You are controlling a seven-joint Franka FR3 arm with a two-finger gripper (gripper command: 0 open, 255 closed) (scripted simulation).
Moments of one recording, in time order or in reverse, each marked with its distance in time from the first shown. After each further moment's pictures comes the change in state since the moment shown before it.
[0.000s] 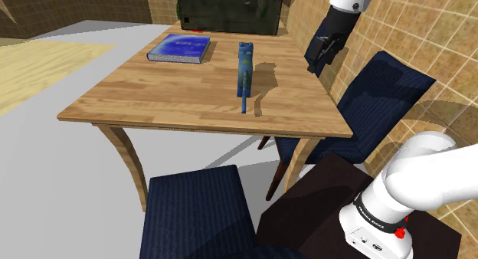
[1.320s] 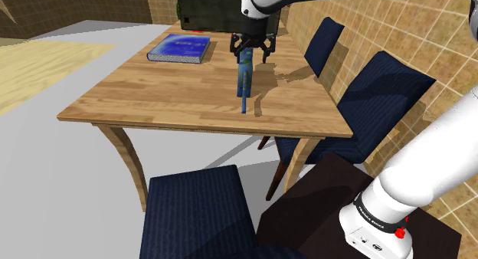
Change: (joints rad) arm -0.125 0.660 0.307 0.467 -0.079 0.189 0.836
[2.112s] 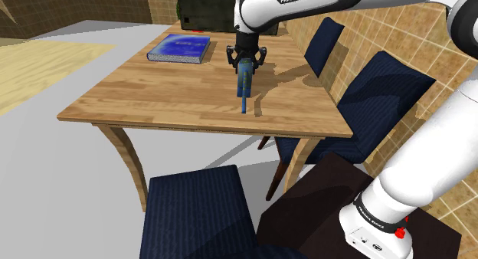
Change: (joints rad) arm -0.001 0.088 0.010 -0.011 -0.044 0.088 0.115
